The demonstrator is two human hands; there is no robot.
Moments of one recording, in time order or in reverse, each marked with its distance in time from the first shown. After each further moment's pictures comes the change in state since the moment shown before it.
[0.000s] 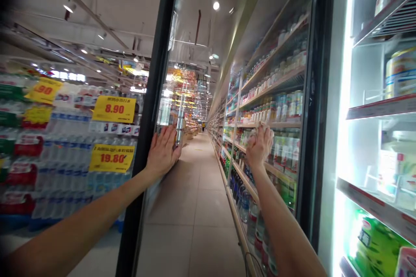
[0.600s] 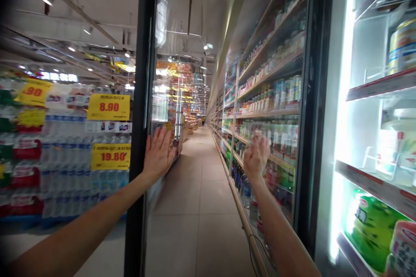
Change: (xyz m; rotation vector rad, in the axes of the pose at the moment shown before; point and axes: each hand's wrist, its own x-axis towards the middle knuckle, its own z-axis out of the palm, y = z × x) left_hand -0.025 0.009 0.002 -0.058 -0.042 -0.055; right_hand -0.071 0.025 -0.026 0.018 -0.052 -0.028
